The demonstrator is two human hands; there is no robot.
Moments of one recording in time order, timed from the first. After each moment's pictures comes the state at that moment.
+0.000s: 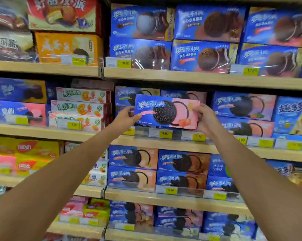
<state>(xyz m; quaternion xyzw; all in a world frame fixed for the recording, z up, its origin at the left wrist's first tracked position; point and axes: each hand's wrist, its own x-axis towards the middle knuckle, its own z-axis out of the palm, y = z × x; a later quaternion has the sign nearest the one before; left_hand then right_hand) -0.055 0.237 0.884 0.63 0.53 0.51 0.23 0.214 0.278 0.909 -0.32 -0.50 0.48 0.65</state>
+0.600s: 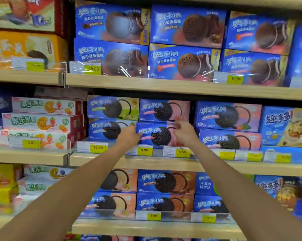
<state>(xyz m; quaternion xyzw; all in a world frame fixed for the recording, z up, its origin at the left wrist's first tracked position) 0.029 0.347 0.878 0.66 0.65 0.36 0.07 0.231 0.353 0.895 -0.56 -0.67 0.11 0.47</state>
